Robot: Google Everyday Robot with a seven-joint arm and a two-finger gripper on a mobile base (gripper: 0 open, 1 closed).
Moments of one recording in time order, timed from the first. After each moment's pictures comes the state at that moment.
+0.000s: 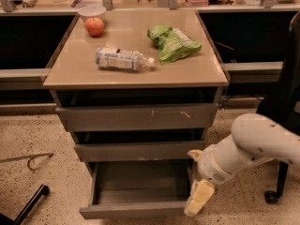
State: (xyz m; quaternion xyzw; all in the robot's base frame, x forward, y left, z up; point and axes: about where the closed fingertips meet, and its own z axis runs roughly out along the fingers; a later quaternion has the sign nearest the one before) arm 0.394 -0.120 0.630 -0.59 0.76 0.23 0.16
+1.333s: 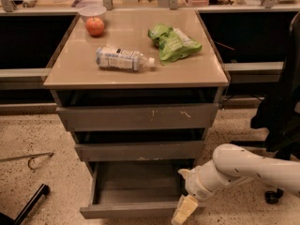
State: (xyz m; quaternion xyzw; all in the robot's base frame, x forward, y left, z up) arm 0.397 -0.099 0.500 -0.56 0.77 0.26 0.16
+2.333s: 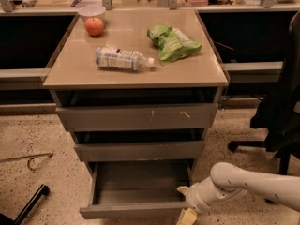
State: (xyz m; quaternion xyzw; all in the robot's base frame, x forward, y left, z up) arm 0.385 -0.105 0.376 -0.54 0.76 0.33 0.14
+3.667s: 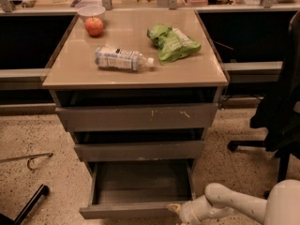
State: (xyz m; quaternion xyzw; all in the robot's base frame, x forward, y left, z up) arm 0.368 -0.076 0.247 -0.51 0.71 0.46 0.18
